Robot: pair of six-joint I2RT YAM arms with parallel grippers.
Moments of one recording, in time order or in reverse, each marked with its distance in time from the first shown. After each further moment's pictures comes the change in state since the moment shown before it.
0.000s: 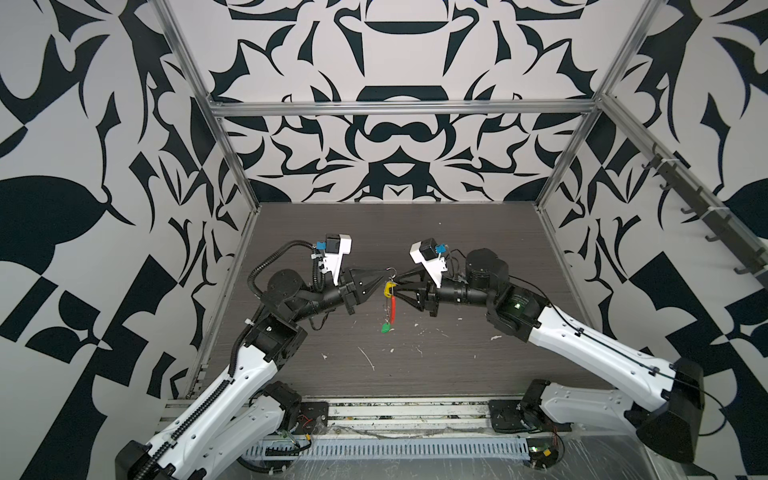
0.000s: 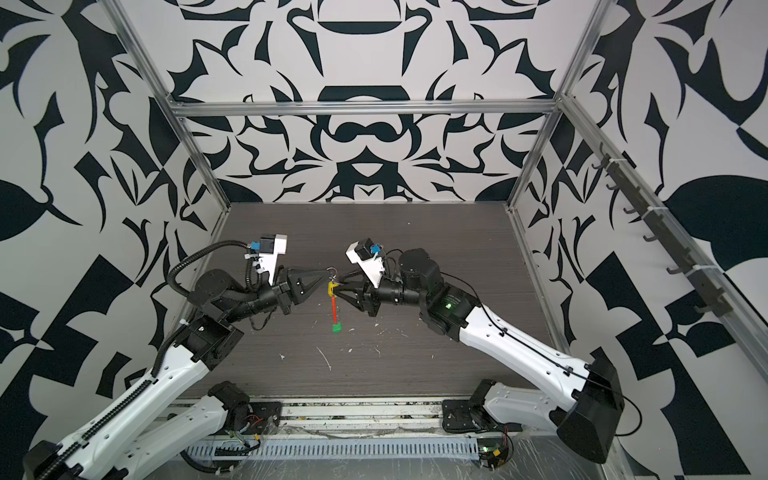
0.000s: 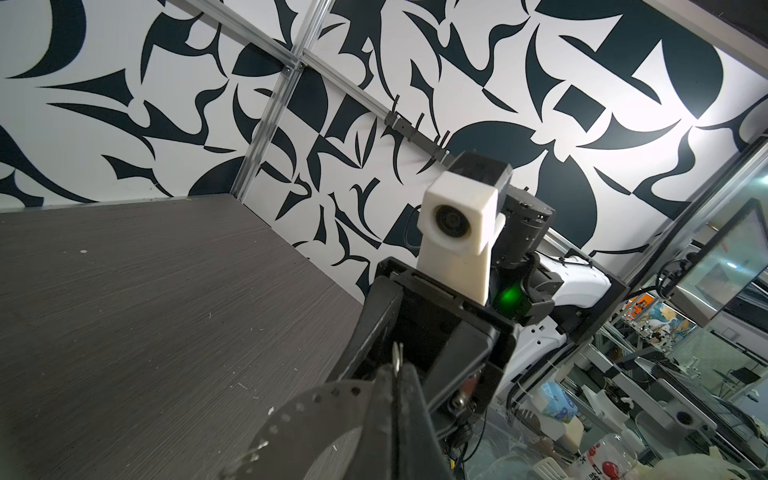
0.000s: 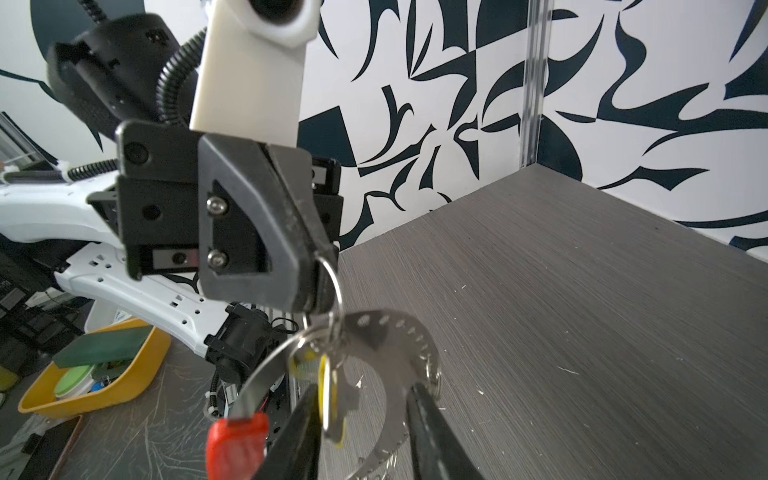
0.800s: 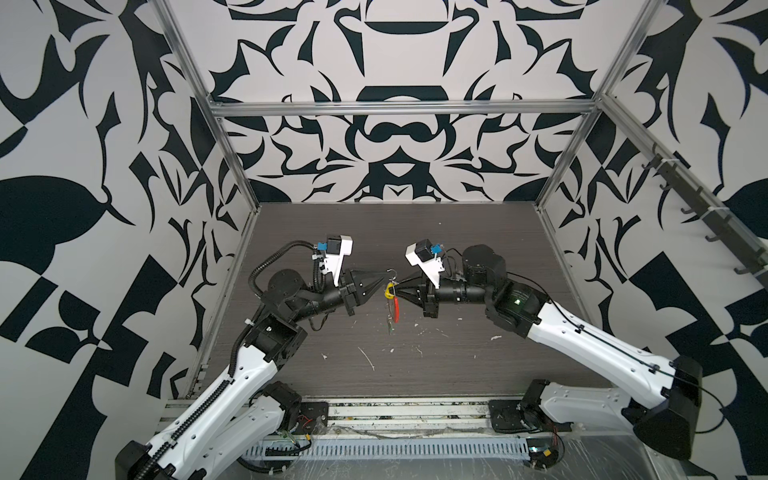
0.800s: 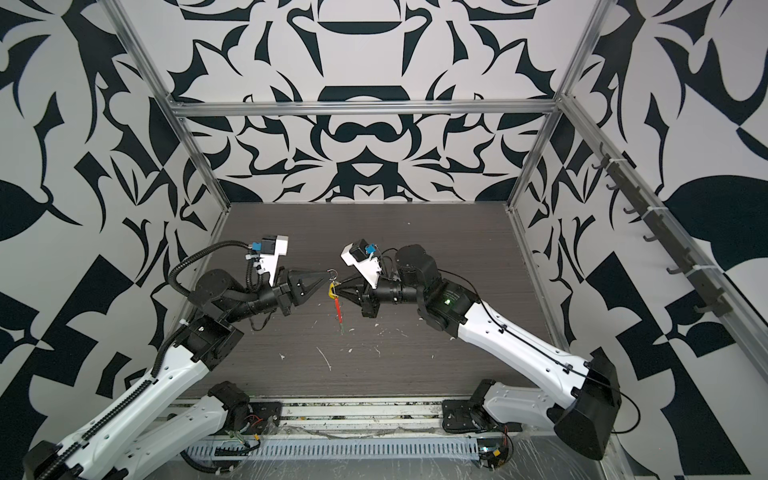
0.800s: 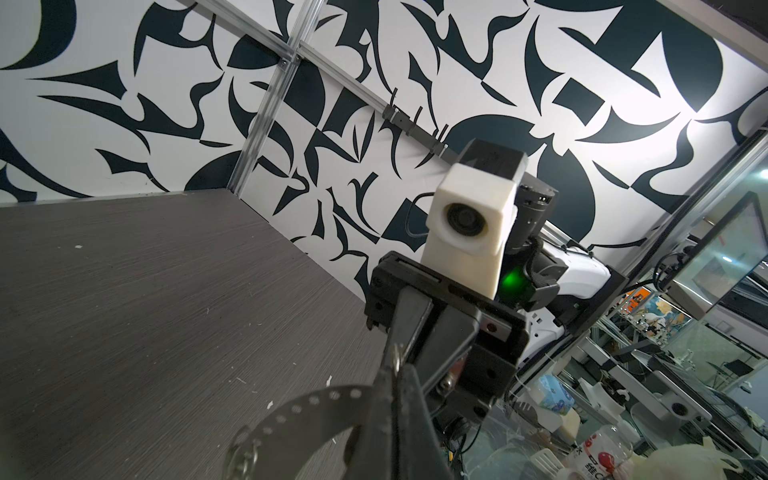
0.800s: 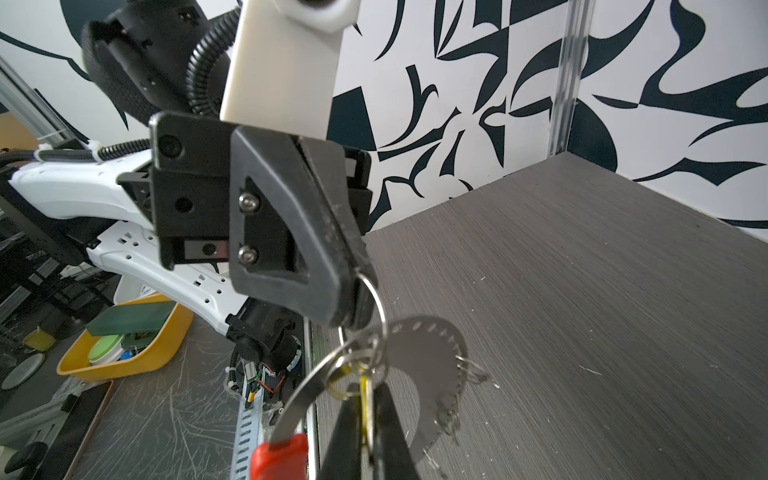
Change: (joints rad) left arm 0.000 -0.001 0.000 -0.023 0.021 0.012; right arm 0.000 0.018 0.062 -0.117 -0.066 -0.043
